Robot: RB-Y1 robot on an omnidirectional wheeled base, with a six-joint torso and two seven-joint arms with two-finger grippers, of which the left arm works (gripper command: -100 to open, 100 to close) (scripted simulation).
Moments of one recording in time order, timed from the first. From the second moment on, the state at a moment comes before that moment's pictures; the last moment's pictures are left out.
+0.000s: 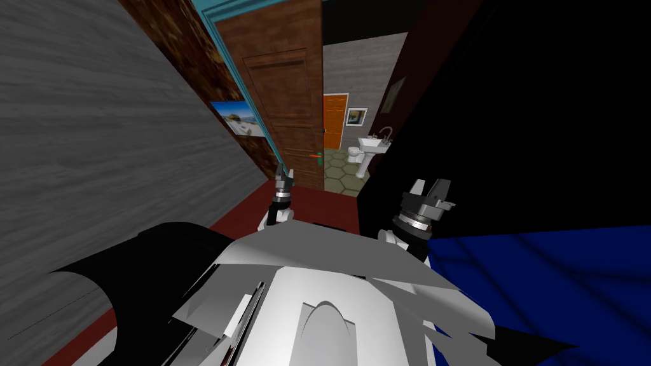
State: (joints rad) arm 0.47 0.17 0.01 -2.12 0.18 -0.59 -0.06
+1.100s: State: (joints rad) arm 0.40 0.28 -0.02 -1.89 0.27 -0.53 -0.02
